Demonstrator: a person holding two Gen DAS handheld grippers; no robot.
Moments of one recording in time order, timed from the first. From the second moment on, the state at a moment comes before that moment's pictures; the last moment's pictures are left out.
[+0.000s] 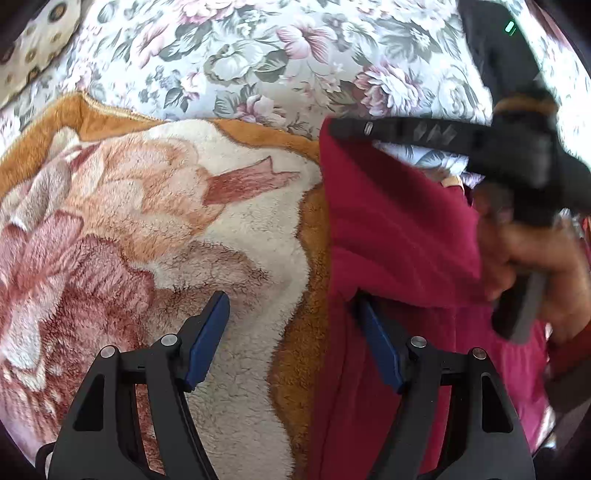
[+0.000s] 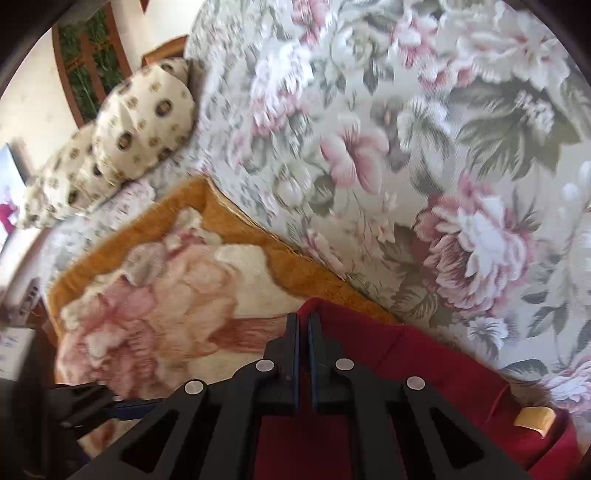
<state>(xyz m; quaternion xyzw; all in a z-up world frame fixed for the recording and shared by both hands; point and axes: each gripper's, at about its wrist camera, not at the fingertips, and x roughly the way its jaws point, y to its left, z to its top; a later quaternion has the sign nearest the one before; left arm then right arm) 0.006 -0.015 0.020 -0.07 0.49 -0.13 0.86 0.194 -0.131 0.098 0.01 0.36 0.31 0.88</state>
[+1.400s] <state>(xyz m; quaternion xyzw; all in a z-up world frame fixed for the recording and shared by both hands) 0.000 -0.052 0.060 -0.06 0.38 -0.19 0.90 -0.025 -0.530 0.095 0.21 0.37 -0.24 0.87</state>
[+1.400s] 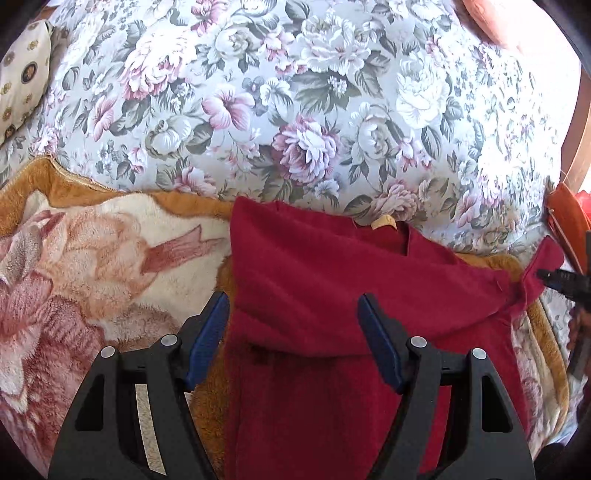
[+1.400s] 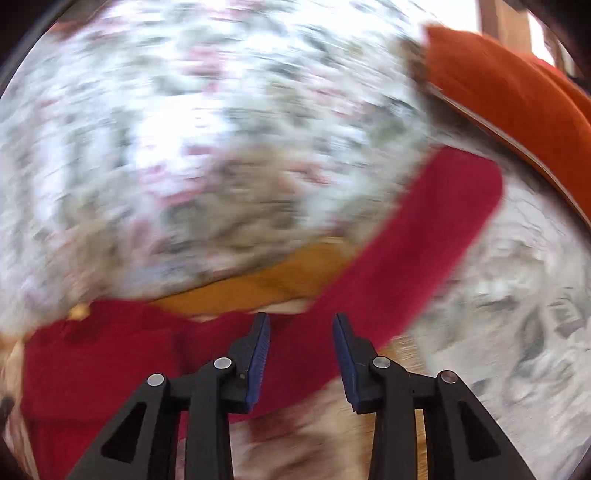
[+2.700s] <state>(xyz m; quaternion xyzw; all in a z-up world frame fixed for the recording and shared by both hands) 0.010 -0.050 0.046 -0.06 0.40 -0.18 0.89 -0.005 -0.587 0.084 0.27 0.36 -0.32 0.83</state>
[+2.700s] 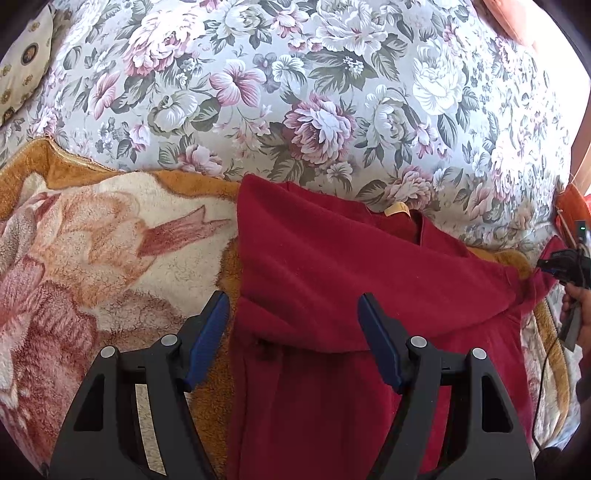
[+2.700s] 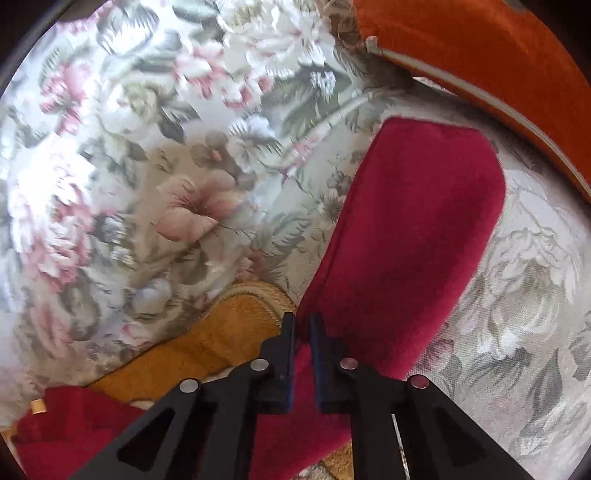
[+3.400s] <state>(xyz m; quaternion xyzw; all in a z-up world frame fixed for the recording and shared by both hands) 0.018 -0.021 0.053 -0.14 0.39 -0.19 0.89 0.041 -0.419 0.131 0.12 0.32 -0.17 0.92</state>
